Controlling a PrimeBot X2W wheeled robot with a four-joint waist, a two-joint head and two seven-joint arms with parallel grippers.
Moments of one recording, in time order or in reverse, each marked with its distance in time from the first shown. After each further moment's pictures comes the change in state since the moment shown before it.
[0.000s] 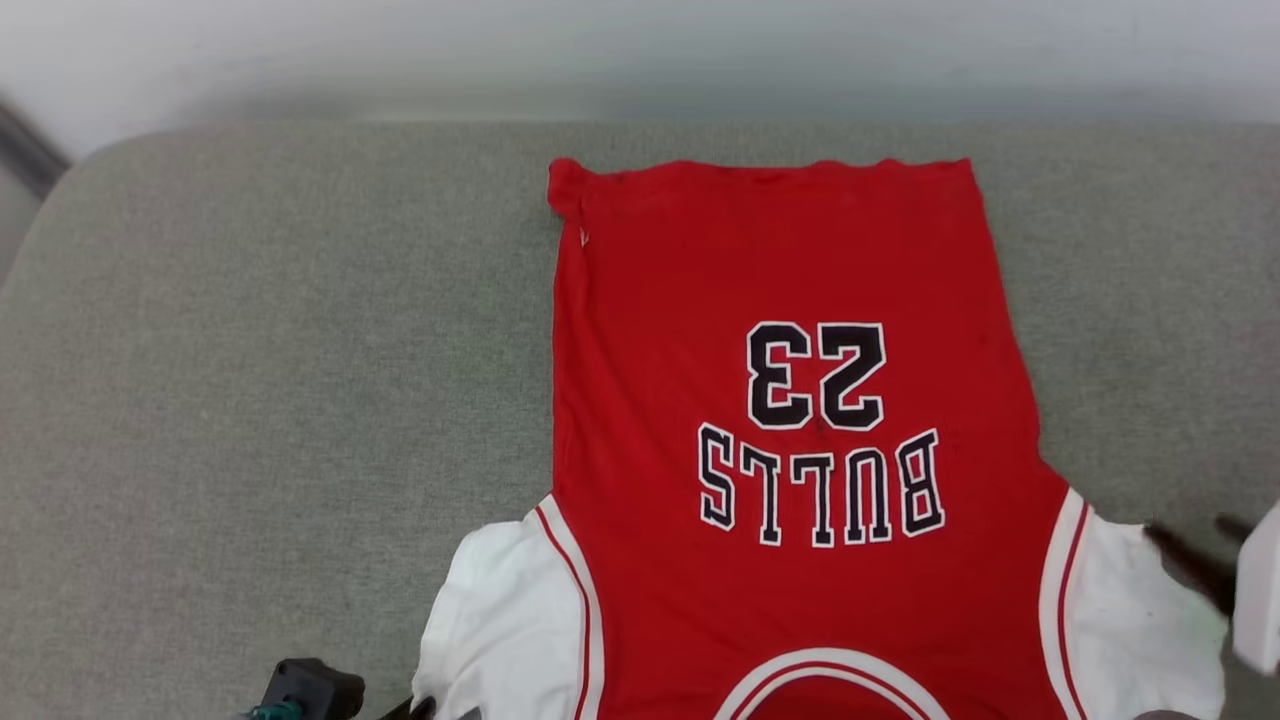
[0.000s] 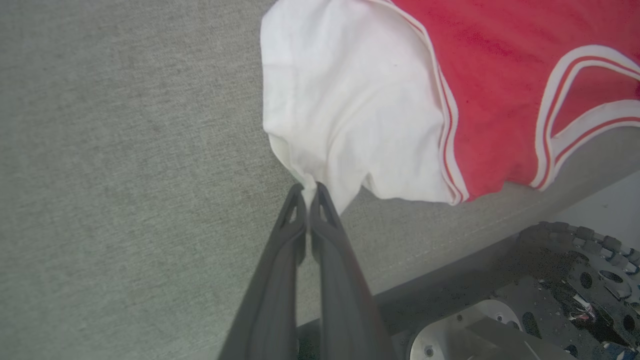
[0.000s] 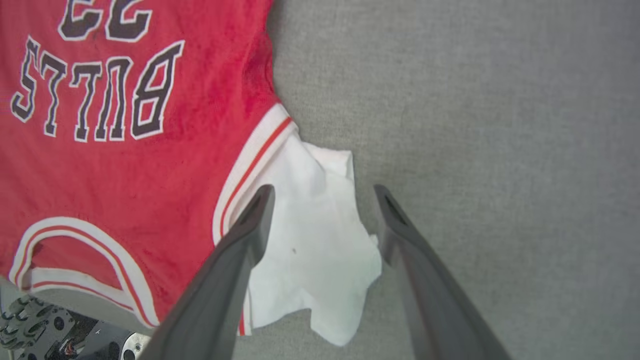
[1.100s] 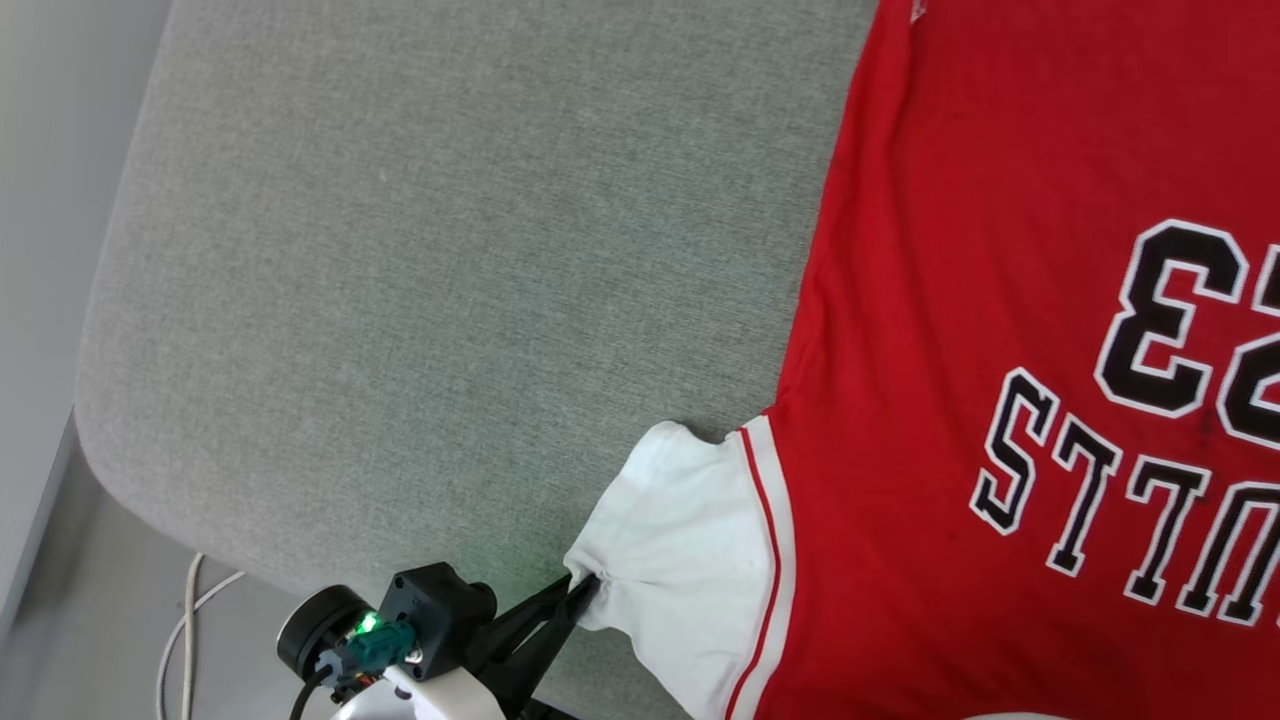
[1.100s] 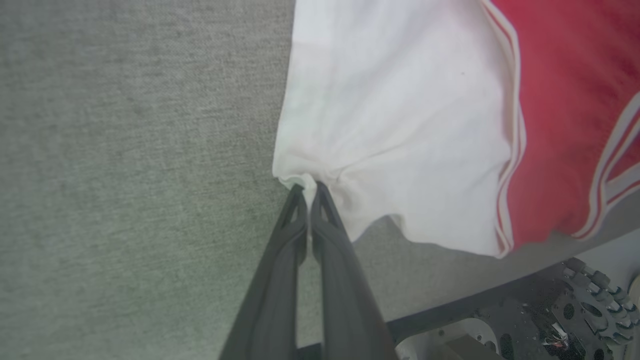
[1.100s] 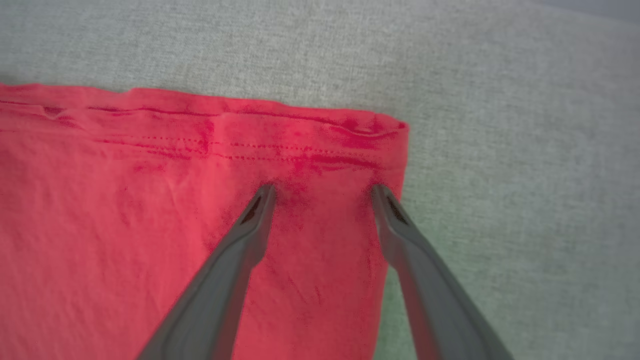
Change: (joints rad) left arm -0.234 -0.104 -0.133 -0.096 0.034 -0.106 -0.056; right arm -1.002 -0.053 -0.121 0.389 -0.346 0.000 0.357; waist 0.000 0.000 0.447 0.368
